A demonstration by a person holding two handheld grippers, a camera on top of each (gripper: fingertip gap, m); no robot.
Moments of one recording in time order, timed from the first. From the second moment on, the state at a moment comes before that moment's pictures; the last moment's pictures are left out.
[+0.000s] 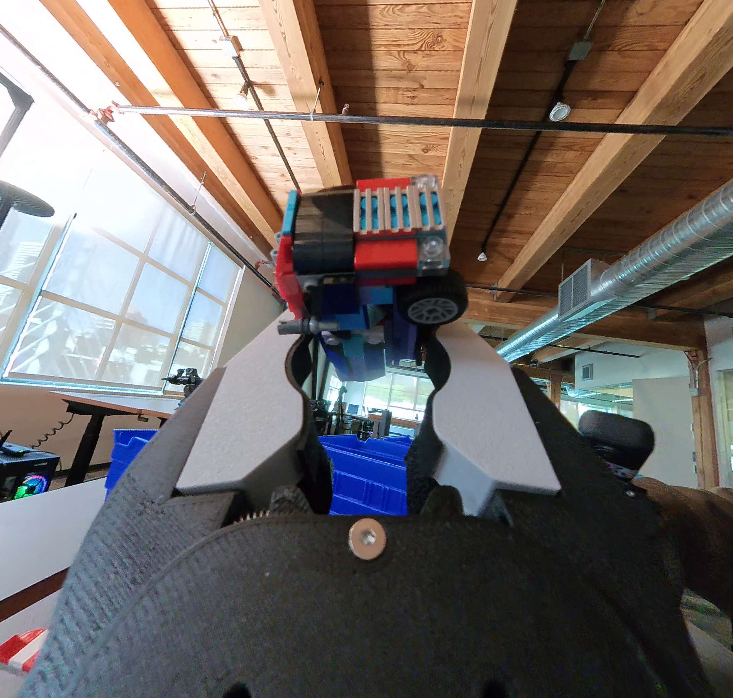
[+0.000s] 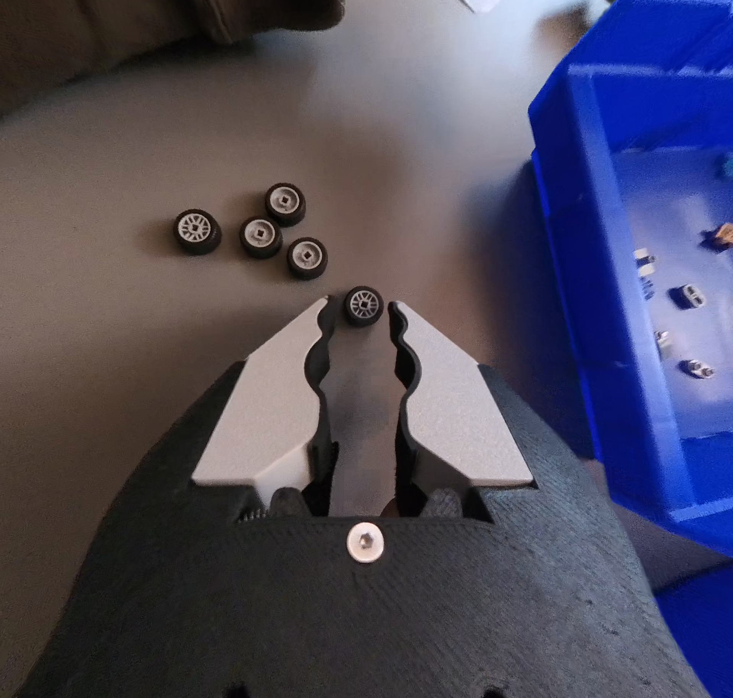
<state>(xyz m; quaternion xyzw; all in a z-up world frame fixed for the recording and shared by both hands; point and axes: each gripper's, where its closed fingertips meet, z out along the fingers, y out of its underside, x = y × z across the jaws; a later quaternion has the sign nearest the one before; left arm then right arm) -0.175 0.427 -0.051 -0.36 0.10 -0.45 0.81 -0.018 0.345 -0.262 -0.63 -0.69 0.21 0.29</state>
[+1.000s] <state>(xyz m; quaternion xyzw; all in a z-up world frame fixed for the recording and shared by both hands) -0.171 0.428 -0.055 -0.35 0.10 -0.47 0.80 -0.039 0.367 -0.271 -0.68 -0.64 0.25 0.25</state>
